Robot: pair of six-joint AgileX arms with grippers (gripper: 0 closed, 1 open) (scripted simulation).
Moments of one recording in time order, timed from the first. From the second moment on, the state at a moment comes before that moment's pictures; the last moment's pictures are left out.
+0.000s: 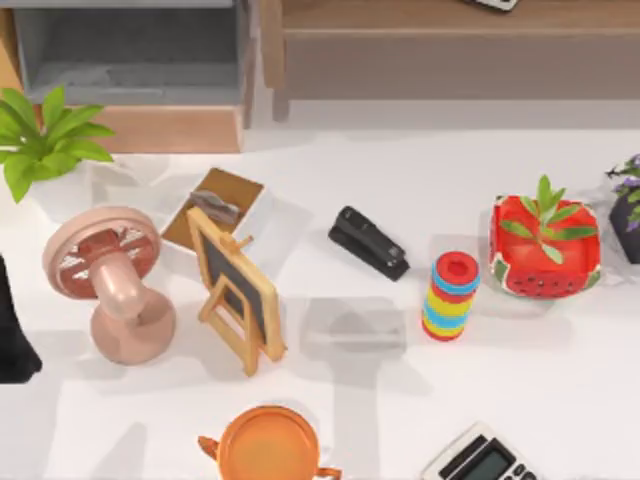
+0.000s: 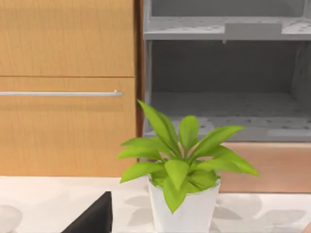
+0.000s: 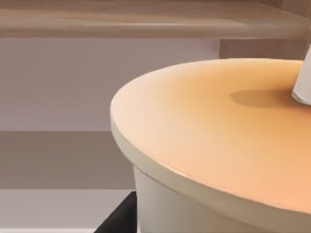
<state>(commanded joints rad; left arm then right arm) 0.00 0.00 0.00 0.00 0.00 0.00 -0.62 2.18 0.74 1.45 -0.58 0.01</state>
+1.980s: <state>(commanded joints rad) 0.00 0.00 0.00 0.00 0.00 0.00 -0.29 1.80 1.19 0.63 -0.24 -0.03</state>
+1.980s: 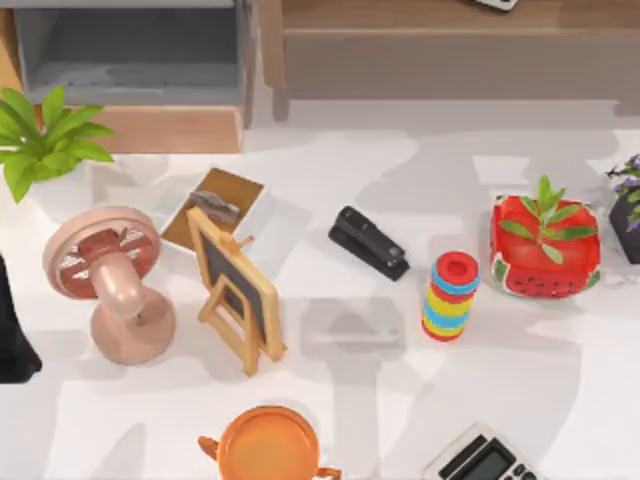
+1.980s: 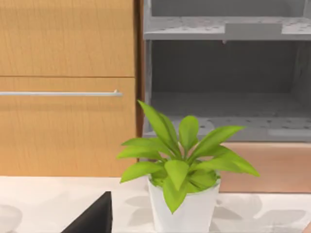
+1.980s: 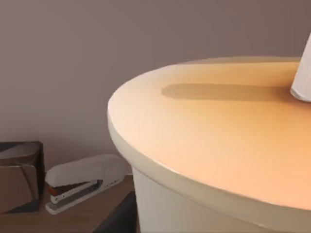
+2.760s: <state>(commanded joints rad) 0.00 0.00 0.00 0.00 0.00 0.00 -0.27 1.81 1.28 0.53 -0.24 0.02</state>
